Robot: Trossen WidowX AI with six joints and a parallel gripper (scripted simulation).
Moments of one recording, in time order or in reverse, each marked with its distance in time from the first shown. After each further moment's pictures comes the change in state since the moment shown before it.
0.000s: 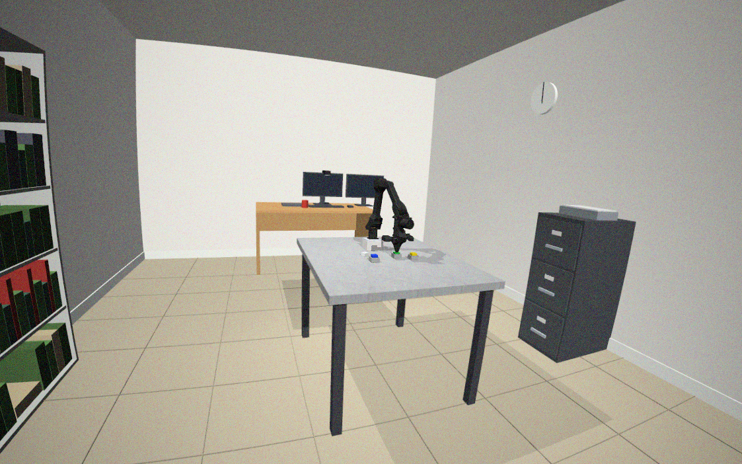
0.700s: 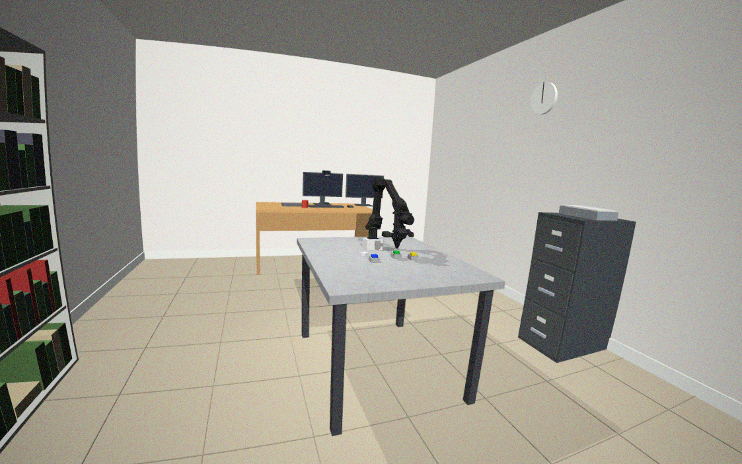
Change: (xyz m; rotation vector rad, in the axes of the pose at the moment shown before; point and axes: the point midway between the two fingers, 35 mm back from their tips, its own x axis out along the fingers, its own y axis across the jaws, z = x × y) arm -0.024 0.000 -0.002 0.001 0.004 -0.001
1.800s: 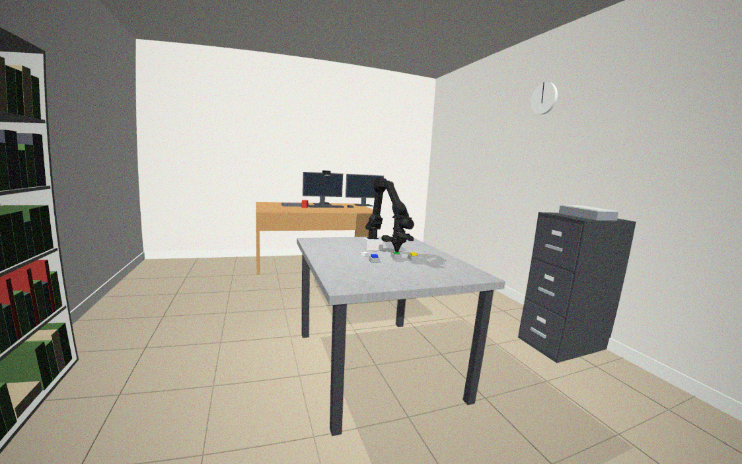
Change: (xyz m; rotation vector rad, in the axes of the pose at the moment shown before) arm 0.025 0.000 0.002 0.000 -0.003 0.001
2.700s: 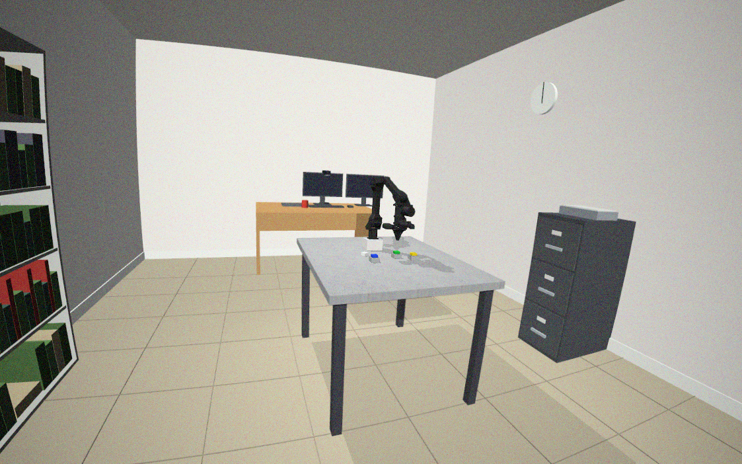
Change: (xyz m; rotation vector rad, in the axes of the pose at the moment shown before) arm -0.074 0.000 0.000 0.003 0.008 -0.002
